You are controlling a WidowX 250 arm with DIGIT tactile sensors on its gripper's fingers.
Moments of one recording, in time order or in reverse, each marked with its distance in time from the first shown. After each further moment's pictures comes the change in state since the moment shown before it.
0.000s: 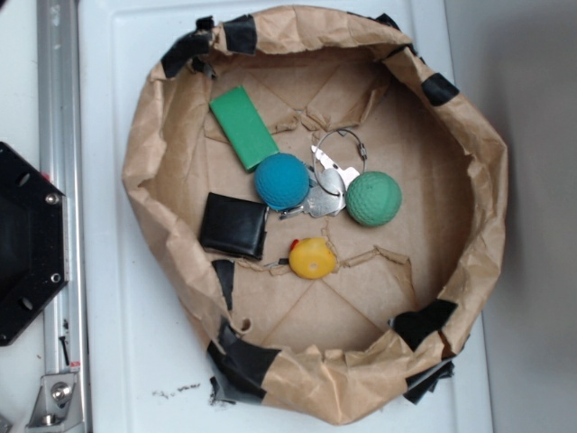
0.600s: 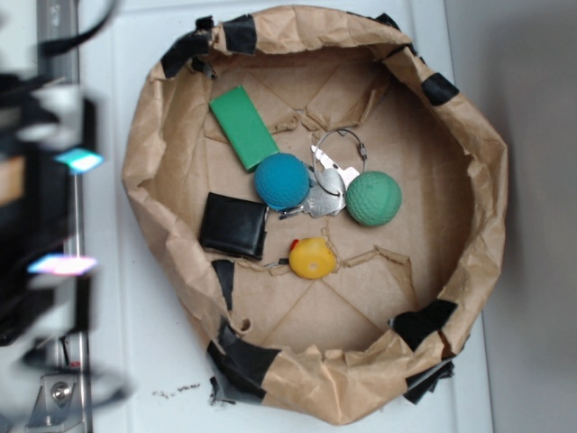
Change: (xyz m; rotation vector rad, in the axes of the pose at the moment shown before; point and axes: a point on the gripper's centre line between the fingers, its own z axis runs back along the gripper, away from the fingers) arm 0.043 0.028 -0.051 0.062 -0.186 -0.129
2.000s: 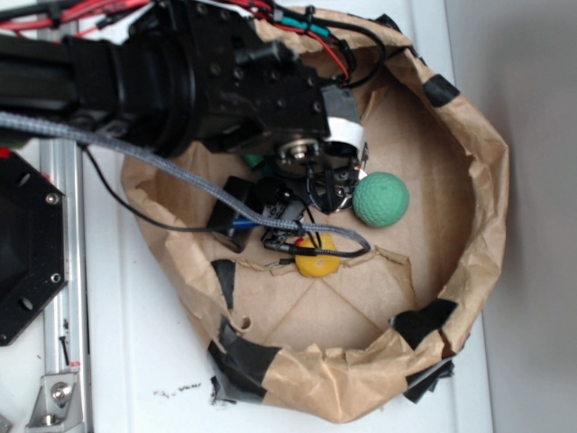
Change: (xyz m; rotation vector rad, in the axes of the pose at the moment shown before) arm 0.032 0.037 -0.201 -0.040 0.203 -0.156
